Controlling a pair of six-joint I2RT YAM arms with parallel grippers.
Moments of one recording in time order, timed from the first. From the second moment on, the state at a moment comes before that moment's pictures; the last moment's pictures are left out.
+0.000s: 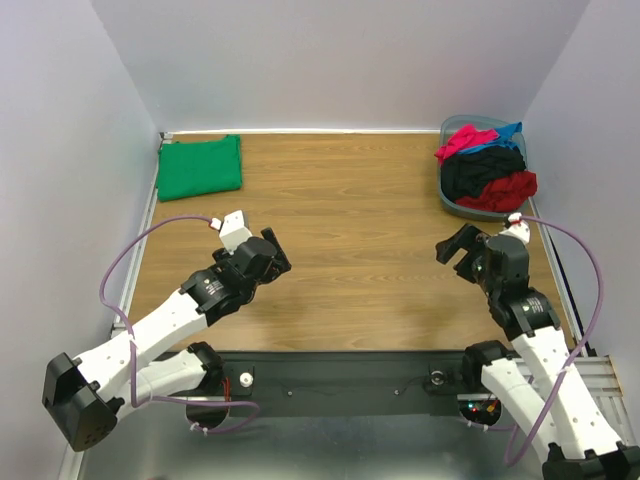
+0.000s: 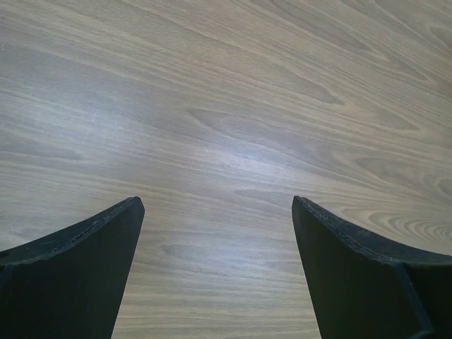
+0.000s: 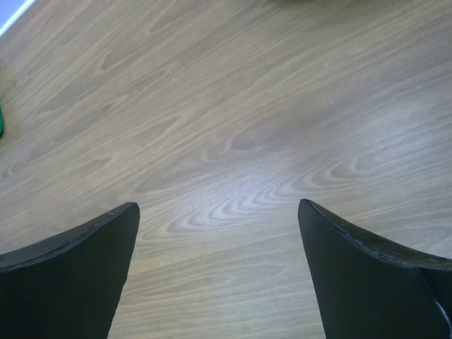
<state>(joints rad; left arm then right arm) -0.78 0.89 0.69 -0.54 -0.56 -0.93 0.21 0.58 0.60 -0.52 0.19 0.68</state>
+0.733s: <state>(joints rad) -0.78 0.92 0.70 -0.50 -0.53 -0.92 0.19 1.58 1.50 -0.53 0.60 0.42</state>
